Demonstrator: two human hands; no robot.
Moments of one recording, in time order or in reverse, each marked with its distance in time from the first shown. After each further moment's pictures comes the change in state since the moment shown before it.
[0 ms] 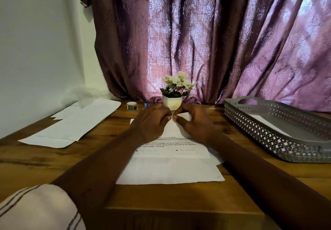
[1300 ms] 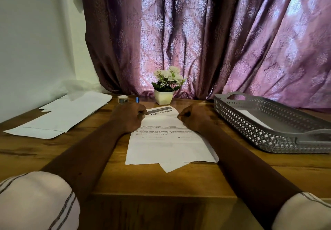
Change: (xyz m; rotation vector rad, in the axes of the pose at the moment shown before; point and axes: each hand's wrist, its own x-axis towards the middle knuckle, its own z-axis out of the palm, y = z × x) left_hand -0.014 -0.017 -0.014 0.060 -0.088 -0.298; right_hand -0.004 0.022 -0.021 -0.334 -0.103 0.374
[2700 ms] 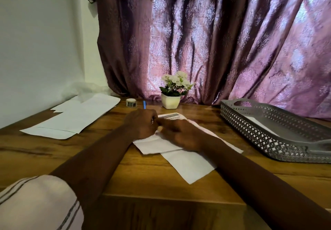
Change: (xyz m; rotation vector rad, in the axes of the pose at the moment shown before) left_hand -0.001 0.007 0.004 0.014 -0.102 0.010; right_hand -0.049 -0.069 -0.003 0.020 -0.388 -0.335
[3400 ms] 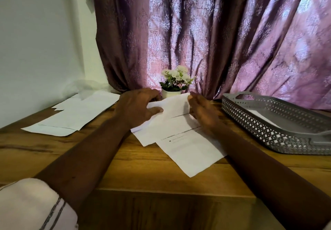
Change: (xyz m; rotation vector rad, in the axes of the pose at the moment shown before) left_hand -0.002 -0.004 -0.030 0.049 0.440 0.365; right_hand 0.014 0.053 -0.005 0.755 0.592 0.193
